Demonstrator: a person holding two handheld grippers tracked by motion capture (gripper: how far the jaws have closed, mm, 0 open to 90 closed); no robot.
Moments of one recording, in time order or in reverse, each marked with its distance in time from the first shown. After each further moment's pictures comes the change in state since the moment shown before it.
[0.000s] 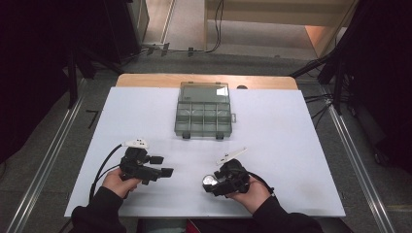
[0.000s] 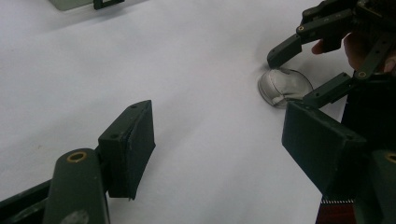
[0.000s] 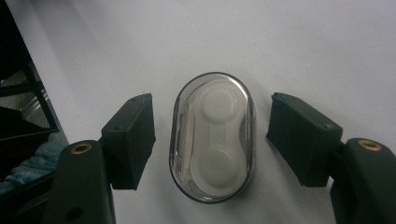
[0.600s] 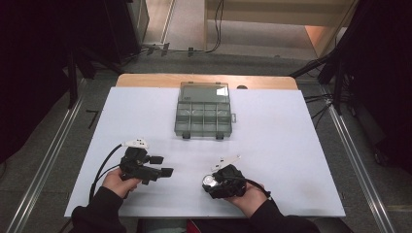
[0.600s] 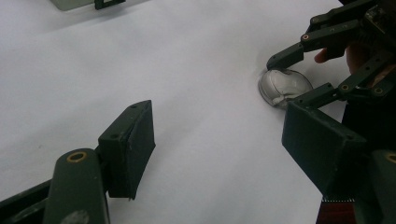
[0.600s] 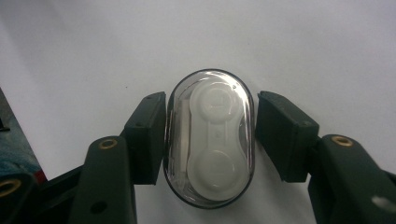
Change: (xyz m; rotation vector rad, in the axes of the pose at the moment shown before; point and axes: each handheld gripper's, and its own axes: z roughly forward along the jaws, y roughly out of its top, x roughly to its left) left arm 0.000 0.000 0.000 0.000 0.001 -0.002; right arm 0.018 -0.003 0.007 -0.007 -0.157 -0.077
